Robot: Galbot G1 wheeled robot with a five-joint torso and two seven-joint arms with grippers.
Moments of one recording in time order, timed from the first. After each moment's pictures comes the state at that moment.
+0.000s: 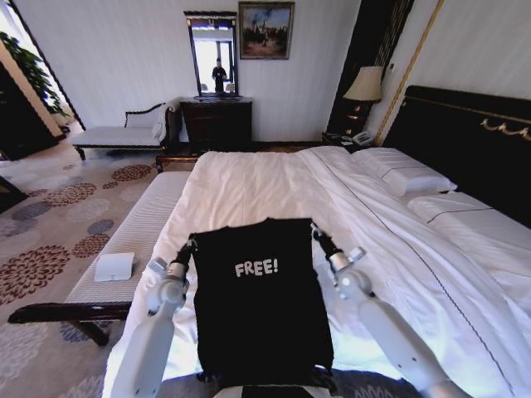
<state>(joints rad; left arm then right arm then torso) 1.15 -1.32 -0.56 -1.91 -0.93 0.19 -0.10 -0.98 0.98 0.30 1.72 1.16 0.12 -0.09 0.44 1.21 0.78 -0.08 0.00</state>
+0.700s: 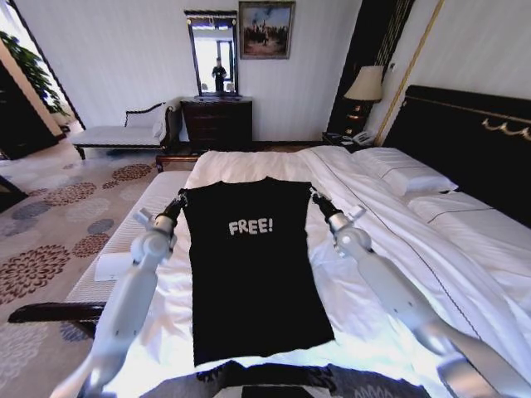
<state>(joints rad) 0.63 -1.13 -0.37 -1.52 -1.06 0.23 -0.16 -0.47 0.98 -0.02 1.26 1.26 0.08 -0.09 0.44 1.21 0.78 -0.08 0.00</state>
